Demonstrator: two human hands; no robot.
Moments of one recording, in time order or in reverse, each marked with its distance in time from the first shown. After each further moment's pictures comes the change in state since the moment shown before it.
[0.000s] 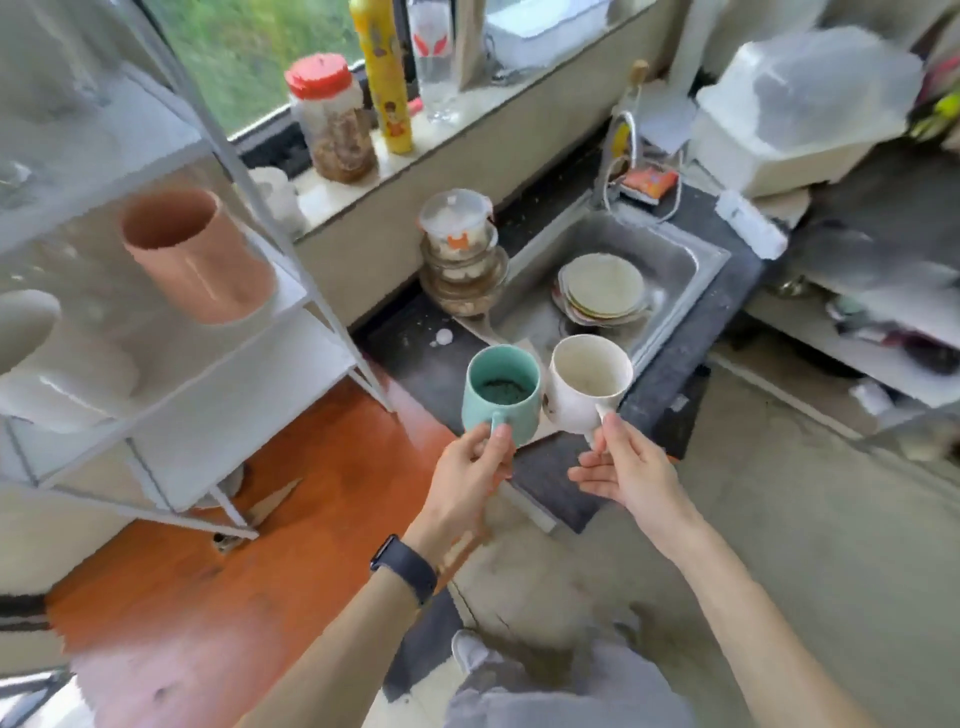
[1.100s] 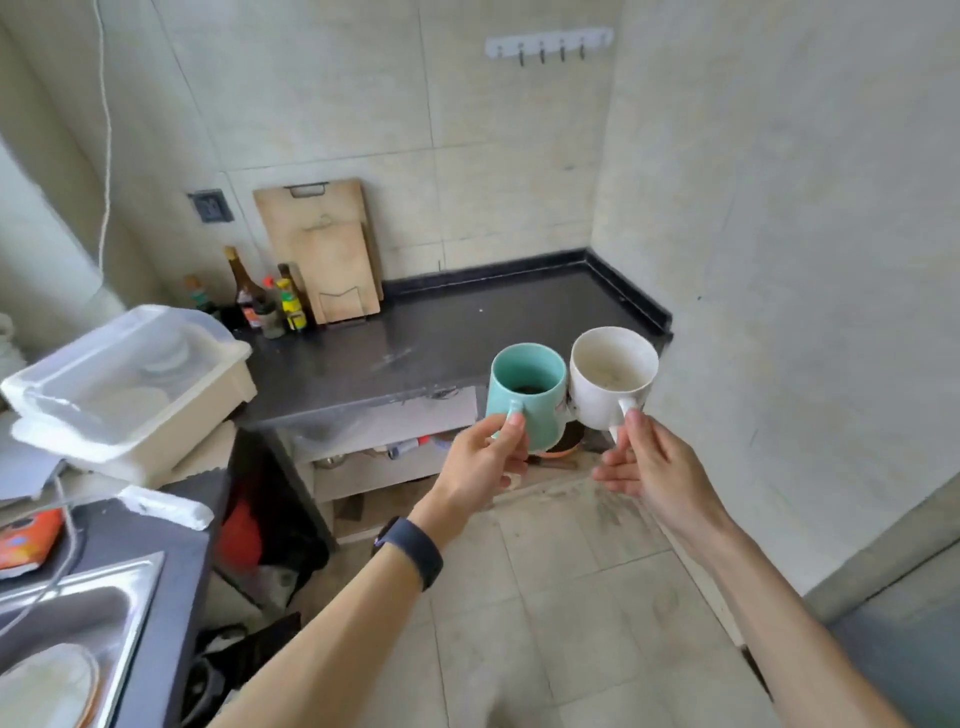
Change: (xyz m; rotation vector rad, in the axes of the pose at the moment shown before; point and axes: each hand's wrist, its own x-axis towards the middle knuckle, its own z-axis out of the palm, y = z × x) left_hand 0.015 0.275 0.735 0.214 -1.037 0.347; right_hand -0.097 -0.062 -0.678 0.229 0.976 -0.328
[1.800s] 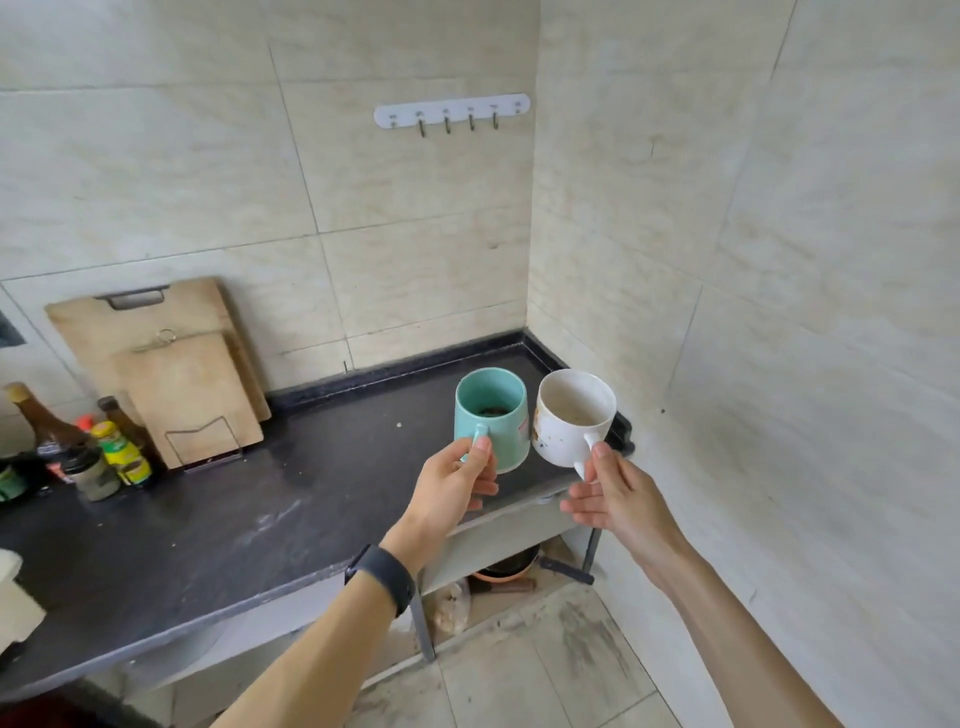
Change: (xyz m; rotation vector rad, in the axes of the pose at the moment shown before) left_hand 0.388 0.070 0.036 0.009 -0.036 0.028; right_hand 0.362 -0.039 -0.052 0.058 0.090 0.075
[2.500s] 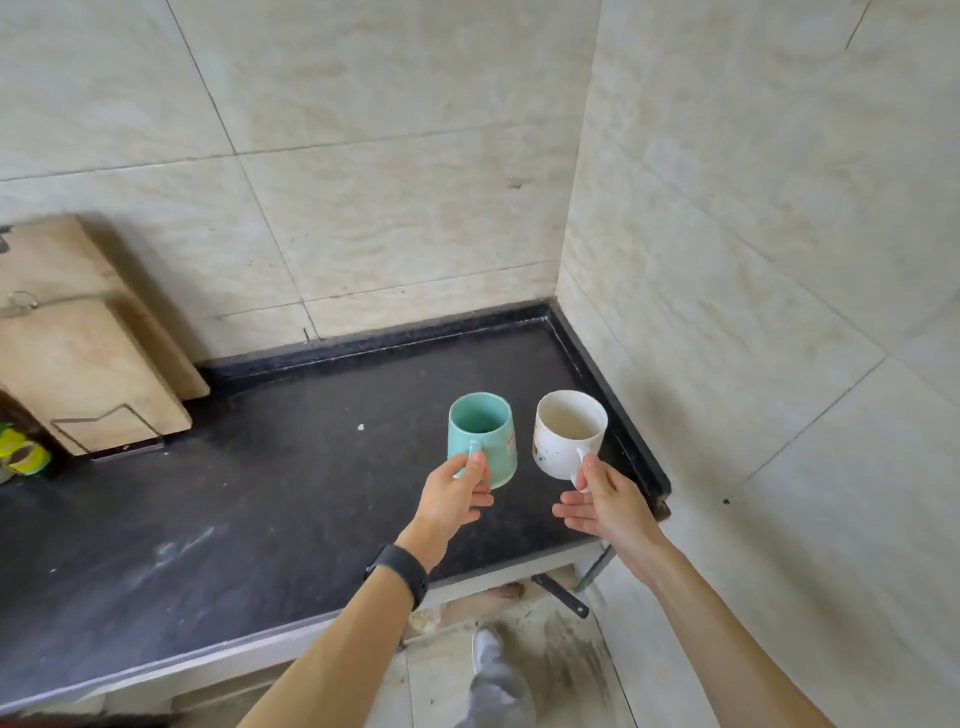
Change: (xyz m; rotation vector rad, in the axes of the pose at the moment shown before) left_hand 0.306 -0.079 0.071 -0.078 0.190 -0.410; right_hand 0.353 0.056 -0.031 -0.122 -0.139 0.339
